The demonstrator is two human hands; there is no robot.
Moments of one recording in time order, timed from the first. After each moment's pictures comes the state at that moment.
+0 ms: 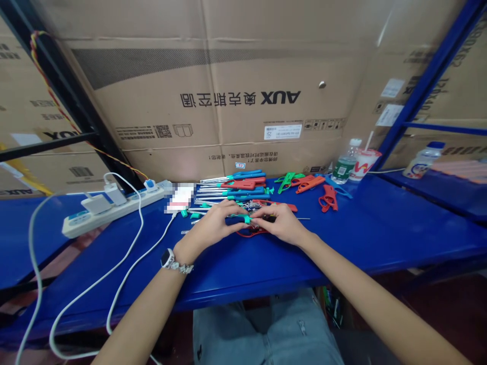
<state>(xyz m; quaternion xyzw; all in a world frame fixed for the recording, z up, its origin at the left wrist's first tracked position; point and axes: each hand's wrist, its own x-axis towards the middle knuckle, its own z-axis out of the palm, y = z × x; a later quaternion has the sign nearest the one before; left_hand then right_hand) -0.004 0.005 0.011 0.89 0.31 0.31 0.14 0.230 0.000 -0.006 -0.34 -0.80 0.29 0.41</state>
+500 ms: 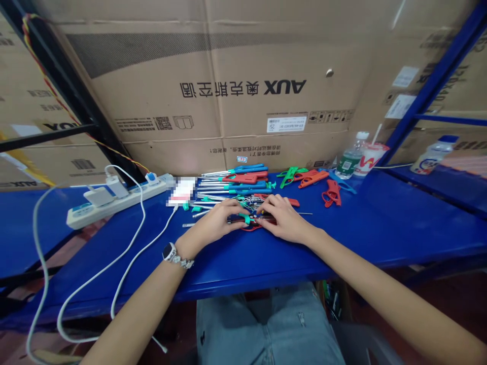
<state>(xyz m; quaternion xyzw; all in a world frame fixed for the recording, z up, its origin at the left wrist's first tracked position) -0.005 0.005 0.001 0.90 0.33 0.25 0.15 0.245 -0.005 -0.011 -0.40 -0.88 0.05 0.24</state>
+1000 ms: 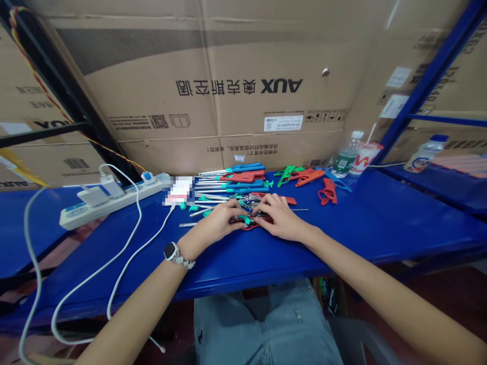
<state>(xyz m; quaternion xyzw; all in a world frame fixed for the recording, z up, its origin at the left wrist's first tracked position) 0.002 0.007 -0.007 0.90 0.33 0.24 0.15 0.242 -0.005 -0.012 -0.40 -0.88 0.06 0.23</state>
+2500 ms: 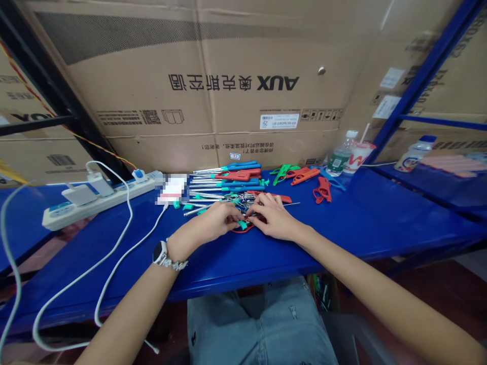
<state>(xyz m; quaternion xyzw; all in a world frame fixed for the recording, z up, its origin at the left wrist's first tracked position) 0.005 0.002 0.007 0.91 0.33 0.19 0.18 0.237 -0.005 -0.014 -0.42 -0.88 0.05 0.21</state>
